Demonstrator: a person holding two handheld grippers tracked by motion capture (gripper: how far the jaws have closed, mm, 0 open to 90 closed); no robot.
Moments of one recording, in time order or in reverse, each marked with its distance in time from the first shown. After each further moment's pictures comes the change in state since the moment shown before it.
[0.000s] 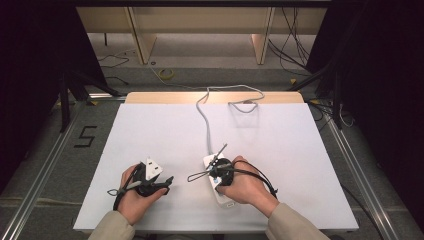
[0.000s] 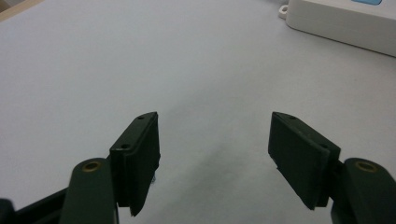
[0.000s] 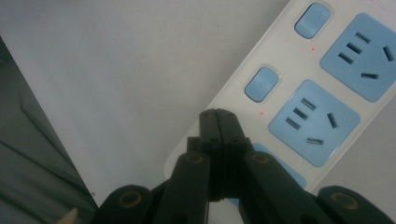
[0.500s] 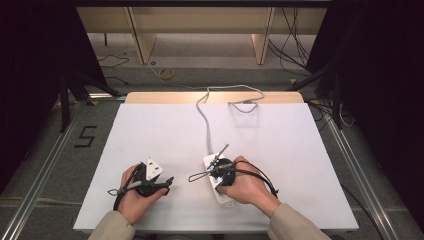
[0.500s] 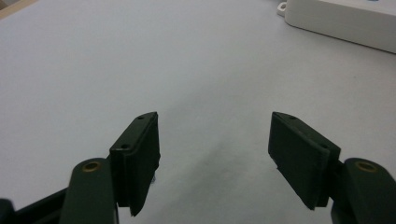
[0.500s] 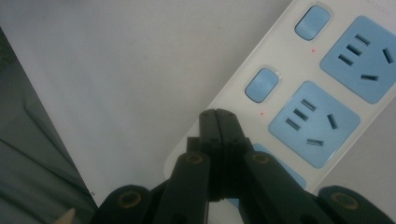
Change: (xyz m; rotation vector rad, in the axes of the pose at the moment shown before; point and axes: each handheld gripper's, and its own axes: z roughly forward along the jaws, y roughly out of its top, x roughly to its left) left arm -0.001 0.000 0.001 0.005 -0.004 0.007; right arm -0.001 -0.002 -0.001 -0.018 0.005 -0.012
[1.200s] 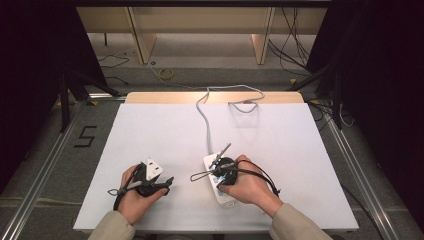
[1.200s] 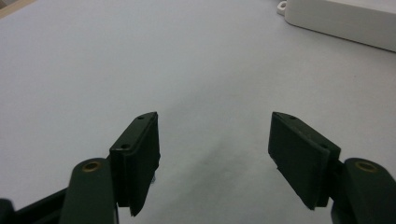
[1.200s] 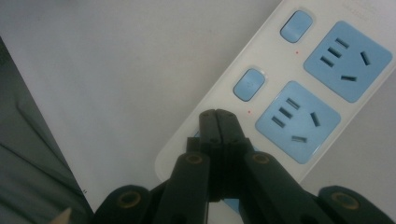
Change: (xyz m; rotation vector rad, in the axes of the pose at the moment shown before) left arm 0.000 0.000 0.000 0.002 -0.002 0.000; right arm -0.003 -0.003 -0.005 -0.024 -0.019 -0.007
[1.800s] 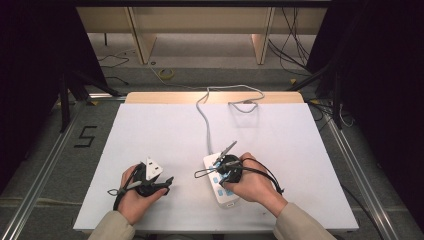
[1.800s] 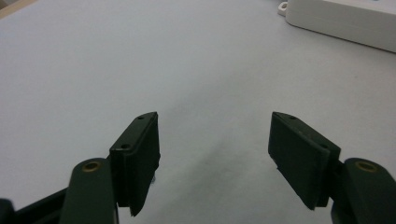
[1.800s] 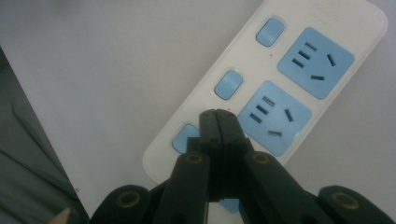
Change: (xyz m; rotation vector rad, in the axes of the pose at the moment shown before) left arm 0.000 0.000 0.000 0.001 0.003 -0.002; right arm -0.008 -0.006 -0.010 -0.044 -0.016 0.005
